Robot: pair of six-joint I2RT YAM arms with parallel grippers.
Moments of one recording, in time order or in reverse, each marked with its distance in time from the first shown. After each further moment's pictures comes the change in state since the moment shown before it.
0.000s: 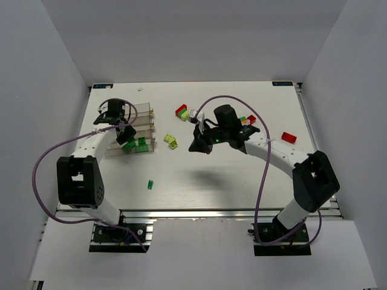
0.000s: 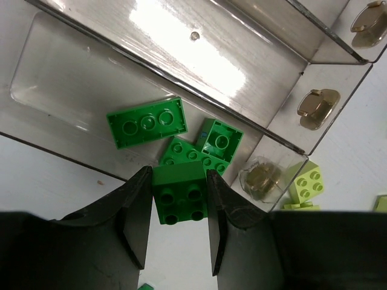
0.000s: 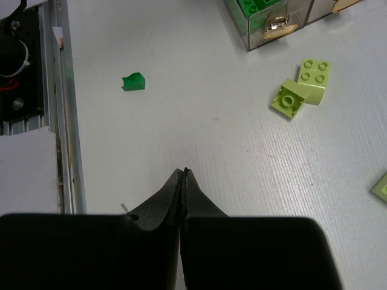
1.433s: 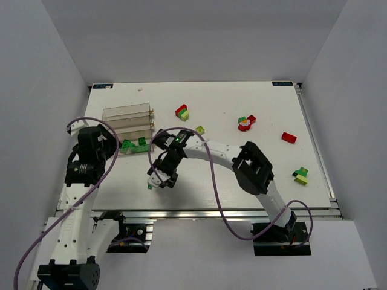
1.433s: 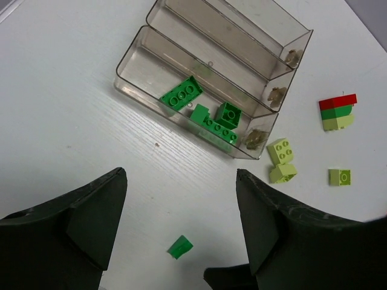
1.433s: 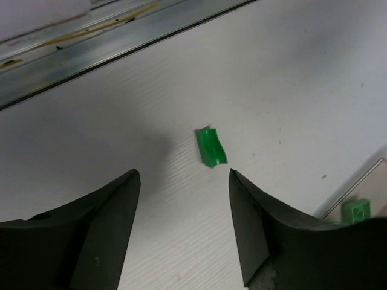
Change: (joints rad) left arm 0.026 -0.761 -0.219 -0.147 -0.109 0.050; right arm 0.366 0.557 0.655 -0.763 -0.081 -1.477
